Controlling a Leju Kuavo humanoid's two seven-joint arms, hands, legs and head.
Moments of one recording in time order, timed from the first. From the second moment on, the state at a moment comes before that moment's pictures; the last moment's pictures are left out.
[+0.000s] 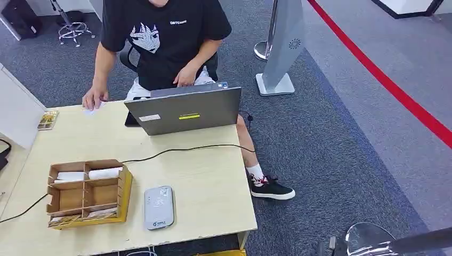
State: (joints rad) left arm 0.54 -0.33 0.41 -2.00 0.29 0.34 -0.47; right arm -0.20 -0.05 0.91 -0.03 -1.50 0.00 -0.68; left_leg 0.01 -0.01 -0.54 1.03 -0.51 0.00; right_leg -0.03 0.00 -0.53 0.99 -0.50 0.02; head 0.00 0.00
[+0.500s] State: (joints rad) left arm 0.55 -0.34 0.38 -2.29 -0.21 0.34 -0.50; right arm -0.21 0.00 1.02 -0.02 -1.50 -0.08 -0.69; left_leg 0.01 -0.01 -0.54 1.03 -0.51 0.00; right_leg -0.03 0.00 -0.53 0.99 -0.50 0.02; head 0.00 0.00
